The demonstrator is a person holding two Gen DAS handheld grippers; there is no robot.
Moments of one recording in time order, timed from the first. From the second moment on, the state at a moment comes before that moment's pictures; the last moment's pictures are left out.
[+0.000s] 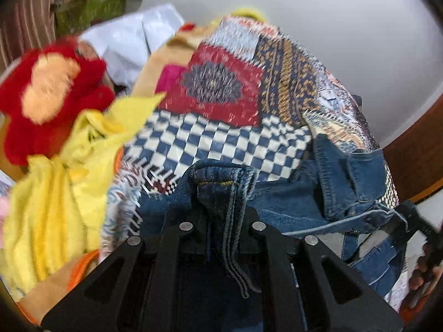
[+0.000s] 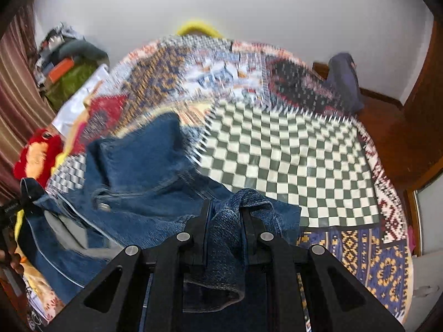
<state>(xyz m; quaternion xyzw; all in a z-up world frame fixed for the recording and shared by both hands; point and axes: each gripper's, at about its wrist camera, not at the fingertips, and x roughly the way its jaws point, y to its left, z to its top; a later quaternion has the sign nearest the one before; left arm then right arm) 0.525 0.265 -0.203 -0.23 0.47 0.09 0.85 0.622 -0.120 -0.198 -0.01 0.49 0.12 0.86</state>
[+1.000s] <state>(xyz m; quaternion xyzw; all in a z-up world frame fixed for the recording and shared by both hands) 0.524 0.248 -0.234 -0.15 0.53 0.09 0.83 0.576 -0.241 -0.143 -0.06 0.47 0.04 0.88</state>
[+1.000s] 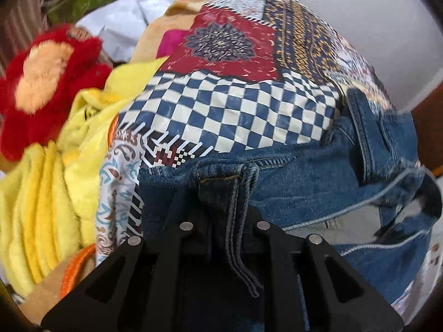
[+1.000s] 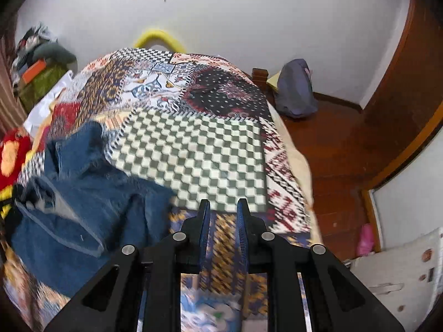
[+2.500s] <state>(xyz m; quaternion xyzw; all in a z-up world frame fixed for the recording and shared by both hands) 0.486 0.174 -0.226 0.01 0.52 0.03 0.85 0.575 -0.115 -0.187 -0.06 0.44 0.09 0.89</state>
